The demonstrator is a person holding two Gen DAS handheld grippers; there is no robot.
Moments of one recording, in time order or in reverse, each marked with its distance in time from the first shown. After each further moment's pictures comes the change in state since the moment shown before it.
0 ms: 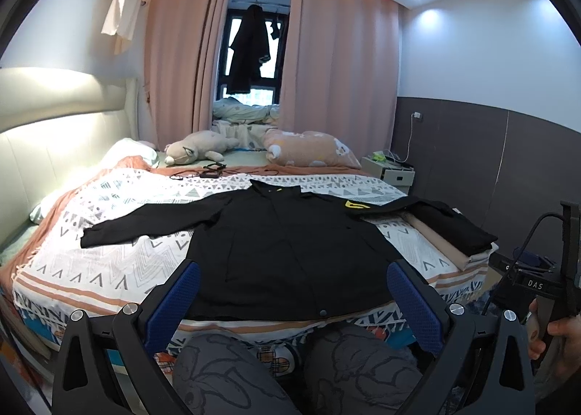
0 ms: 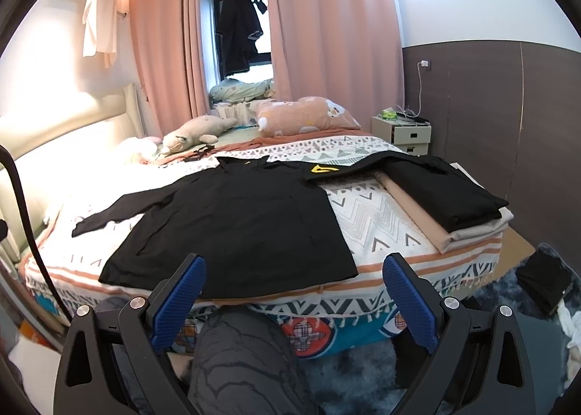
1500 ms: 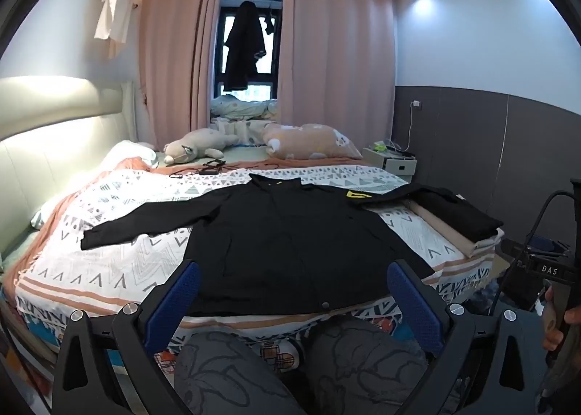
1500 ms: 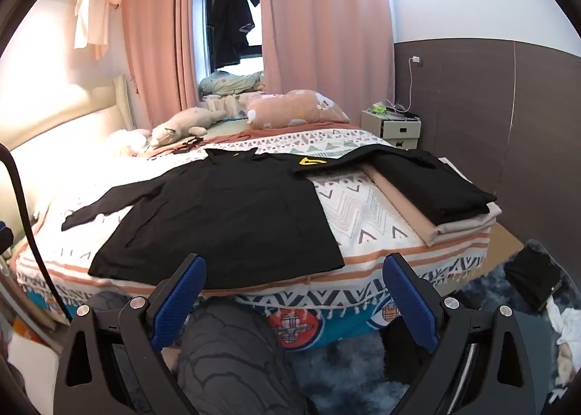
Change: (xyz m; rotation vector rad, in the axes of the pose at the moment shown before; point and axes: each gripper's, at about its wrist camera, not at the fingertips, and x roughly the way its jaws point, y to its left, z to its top) left arm 0.001 -0.011 -0.014 0.038 0.009 0.012; right arm -0.005 -0.007 -0.002 -0.005 0.023 -0.047
